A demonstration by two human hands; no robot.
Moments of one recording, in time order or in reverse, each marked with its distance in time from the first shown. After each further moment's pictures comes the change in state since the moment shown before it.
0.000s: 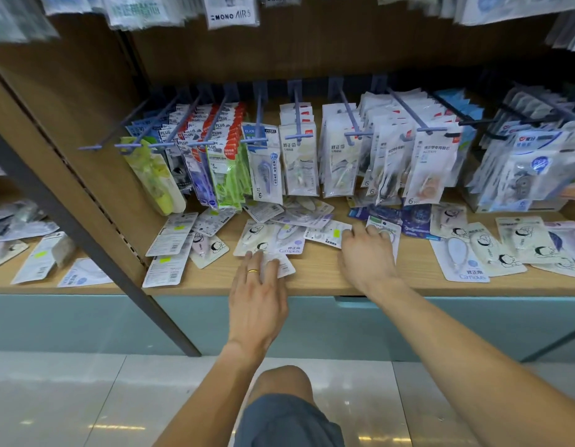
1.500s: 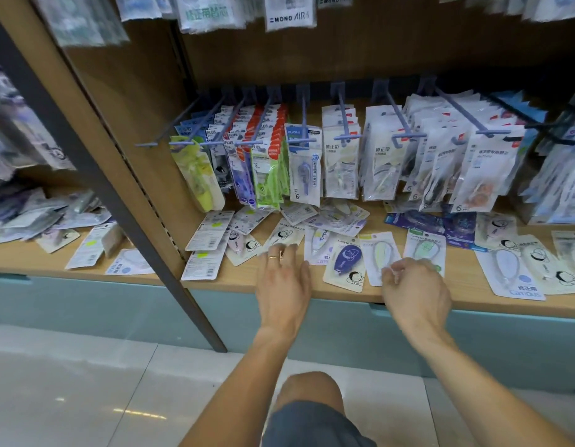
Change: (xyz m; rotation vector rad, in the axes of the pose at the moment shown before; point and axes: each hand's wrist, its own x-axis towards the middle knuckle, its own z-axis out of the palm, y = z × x) left_hand 0.025 -0.005 -0.003 -0.047 0.055 -0.194; right_hand -0.053 -0.019 -0.006 0.583 0.118 0.455
